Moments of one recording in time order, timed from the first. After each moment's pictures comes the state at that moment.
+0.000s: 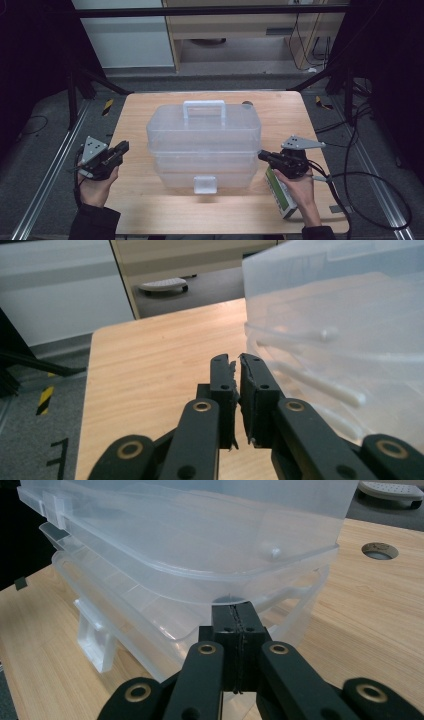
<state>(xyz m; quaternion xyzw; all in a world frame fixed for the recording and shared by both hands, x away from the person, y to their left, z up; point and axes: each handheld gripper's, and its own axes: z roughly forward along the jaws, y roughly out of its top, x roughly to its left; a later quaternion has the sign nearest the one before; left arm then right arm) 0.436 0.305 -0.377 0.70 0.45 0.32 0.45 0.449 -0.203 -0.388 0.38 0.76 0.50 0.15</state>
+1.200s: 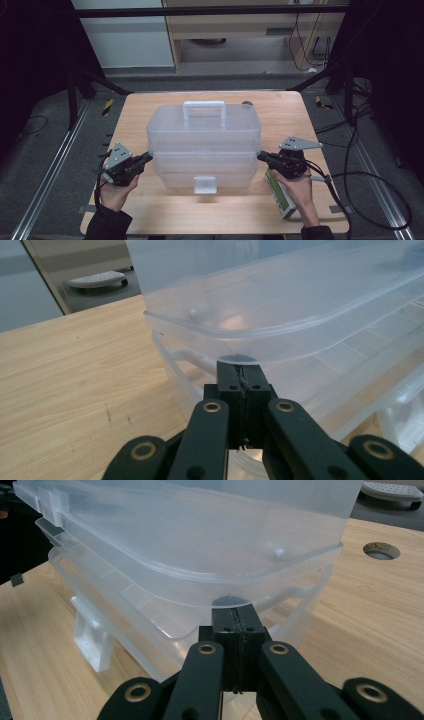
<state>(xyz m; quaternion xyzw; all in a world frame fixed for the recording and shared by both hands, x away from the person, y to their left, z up) 0.437 0.261 -0.393 0.75 0.39 0.26 0.47 0.450 -0.200 -0.391 0.38 0.76 0.50 0.16</state>
